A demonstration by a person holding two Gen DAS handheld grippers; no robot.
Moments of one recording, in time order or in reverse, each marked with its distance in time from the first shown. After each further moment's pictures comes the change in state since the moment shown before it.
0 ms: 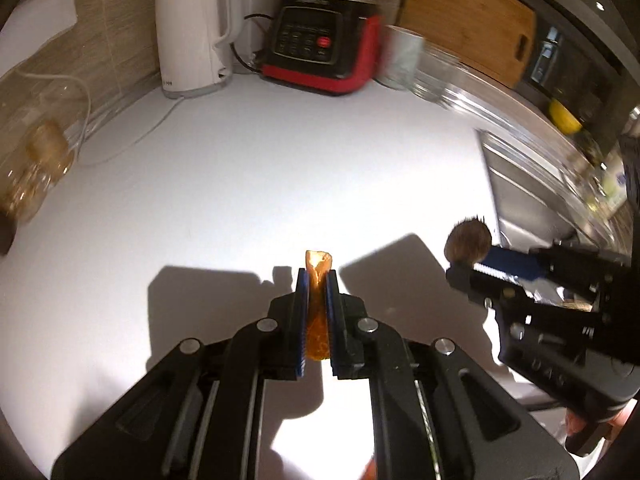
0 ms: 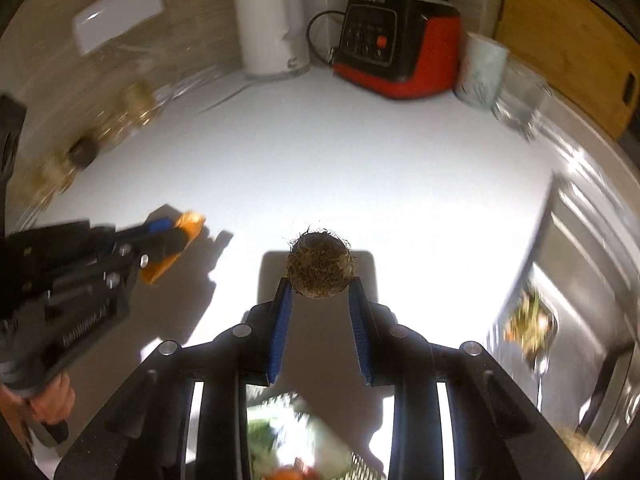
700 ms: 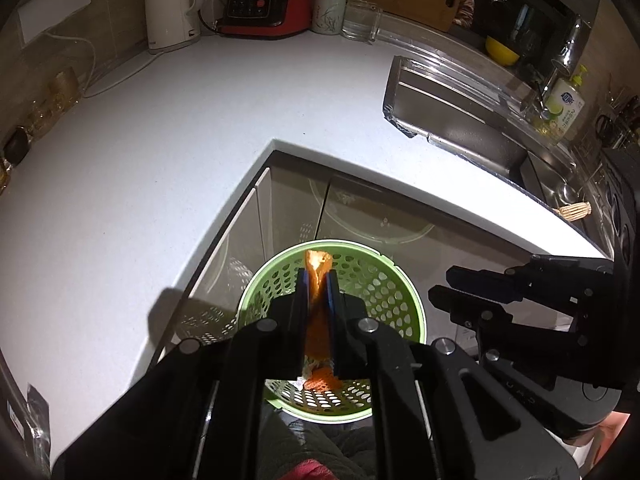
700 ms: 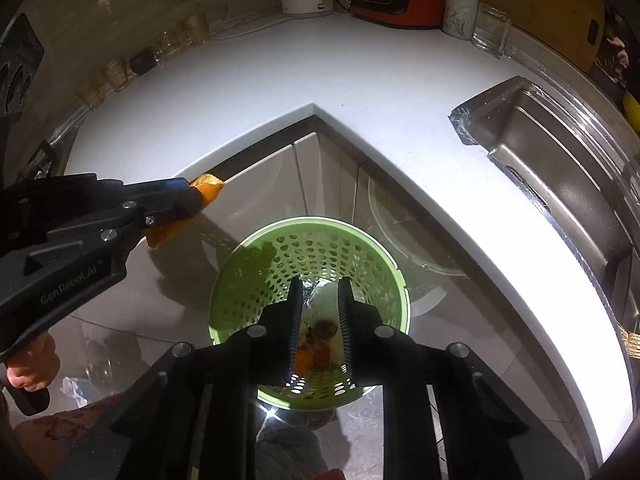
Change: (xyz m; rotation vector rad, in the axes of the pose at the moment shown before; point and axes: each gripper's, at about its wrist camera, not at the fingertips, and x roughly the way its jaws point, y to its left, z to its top) left arm -0.086 -0.102 -0.171 0.023 0.064 -0.021; right arm -0.095 0.022 -0.203 -0.041 0.081 0.036
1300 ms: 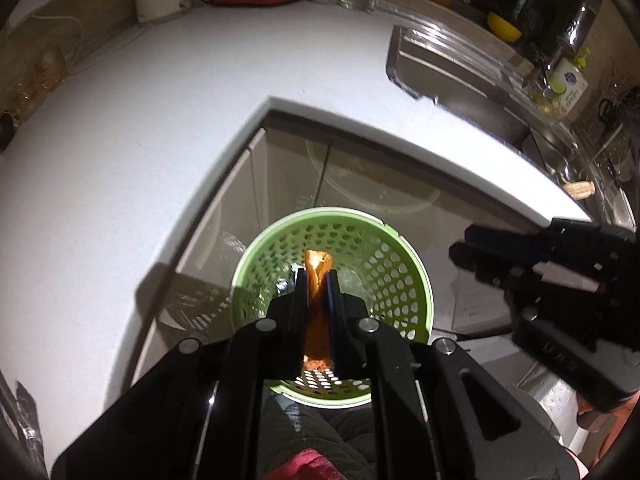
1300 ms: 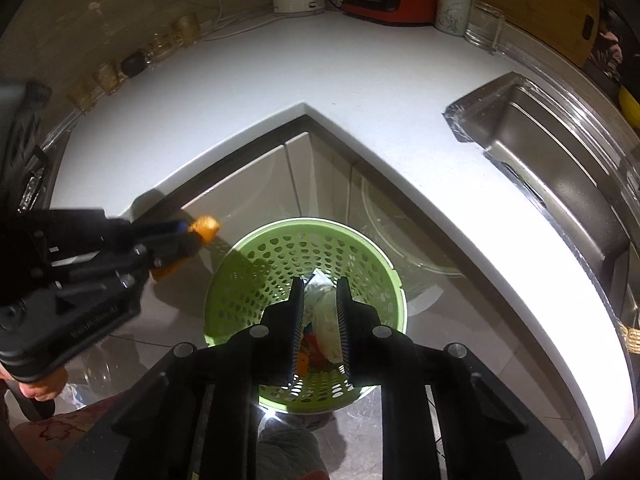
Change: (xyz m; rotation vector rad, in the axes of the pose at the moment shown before) left arm 0.031 0.006 -0.013 0.020 0.107 -0.028; right arm 0.005 -0.008 0.002 0.035 0.002 -0.024
